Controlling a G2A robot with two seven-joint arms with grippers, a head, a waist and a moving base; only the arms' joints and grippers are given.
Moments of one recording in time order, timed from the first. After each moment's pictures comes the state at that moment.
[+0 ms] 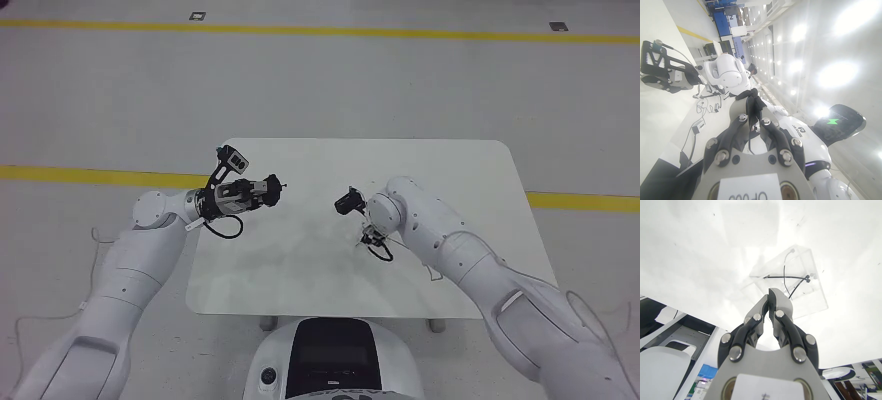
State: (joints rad) left arm 0.98 -1.07 -1.10 -1.06 -0.90 -0.34 -1.39; right arm -0.72 -1.36 0.57 -0.97 -0.80 -0.09 1.29
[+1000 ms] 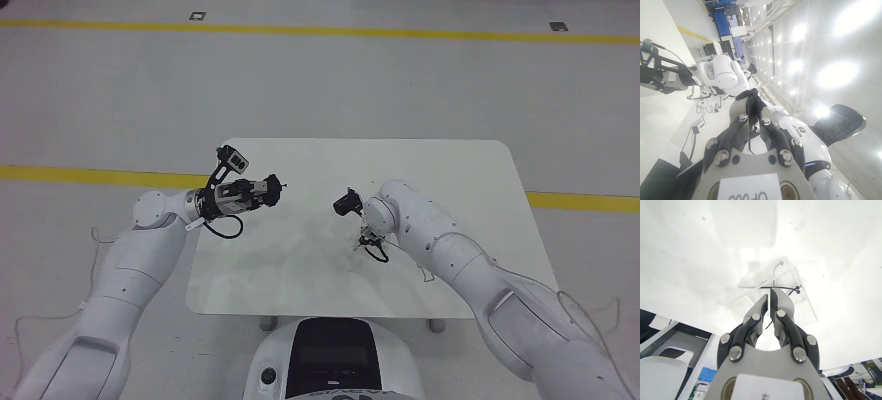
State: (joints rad) left arm 0.98 -1.07 -1.10 -1.06 -0.90 -0.34 -1.39; right arm -0.72 -1.39 0.56 -0.91 -0.85 -0.06 1.24
